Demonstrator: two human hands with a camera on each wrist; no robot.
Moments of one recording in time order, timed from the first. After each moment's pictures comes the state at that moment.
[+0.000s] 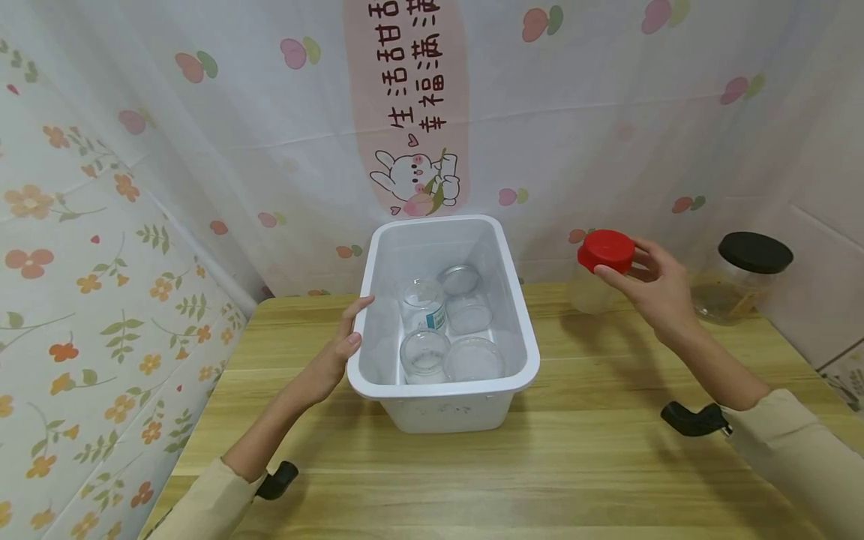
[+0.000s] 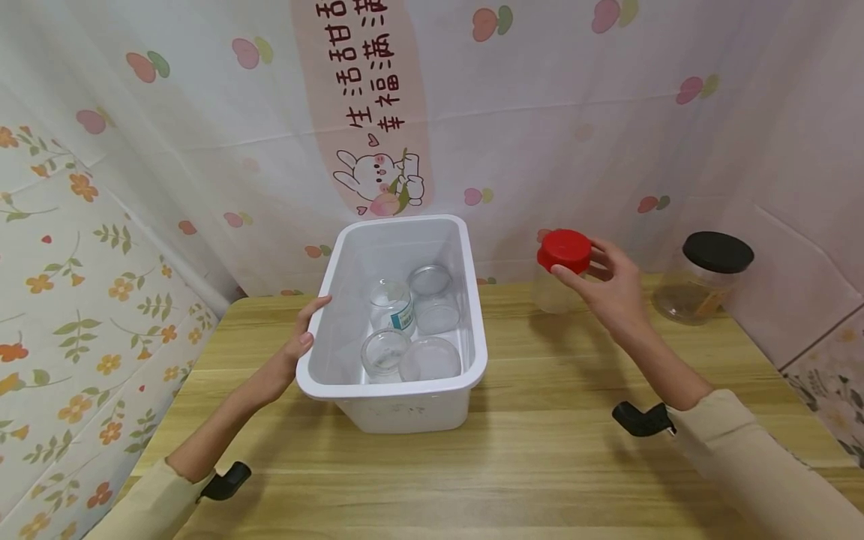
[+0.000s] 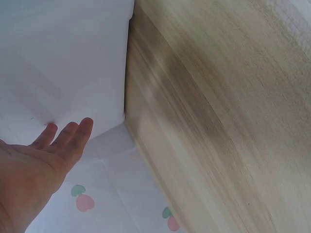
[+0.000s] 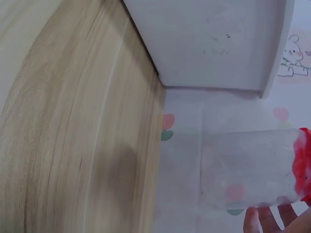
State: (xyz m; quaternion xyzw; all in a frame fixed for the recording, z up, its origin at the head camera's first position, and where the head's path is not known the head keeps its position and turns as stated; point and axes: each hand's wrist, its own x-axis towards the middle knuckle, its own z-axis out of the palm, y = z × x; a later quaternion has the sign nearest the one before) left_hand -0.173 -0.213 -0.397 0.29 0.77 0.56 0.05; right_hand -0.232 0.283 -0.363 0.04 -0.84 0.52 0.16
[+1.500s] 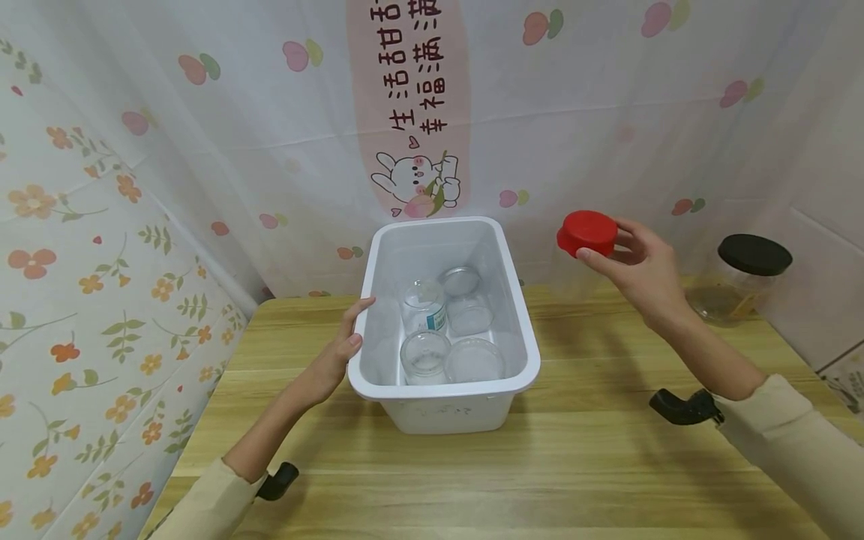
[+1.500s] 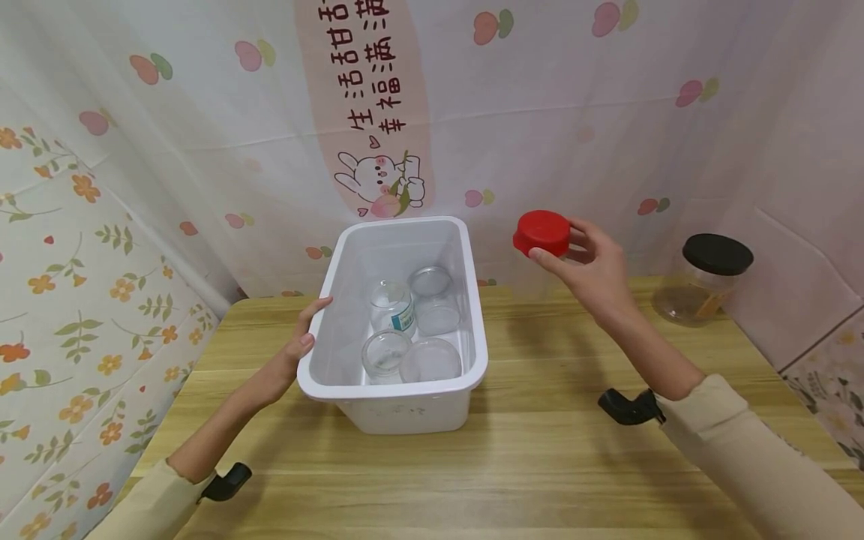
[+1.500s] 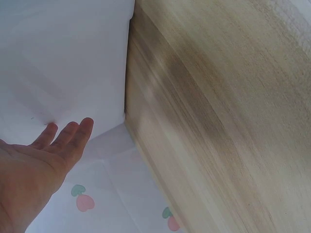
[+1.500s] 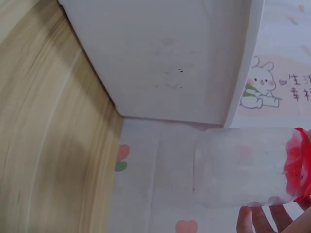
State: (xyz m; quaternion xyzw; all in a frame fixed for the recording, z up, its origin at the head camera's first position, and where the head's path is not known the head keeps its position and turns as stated) left_hand -0.173 -0.211 -0.396 0.29 0.78 0.56 0.05; right_hand -0.229 0.252 -0.322 0.08 -0.83 0.53 0.16
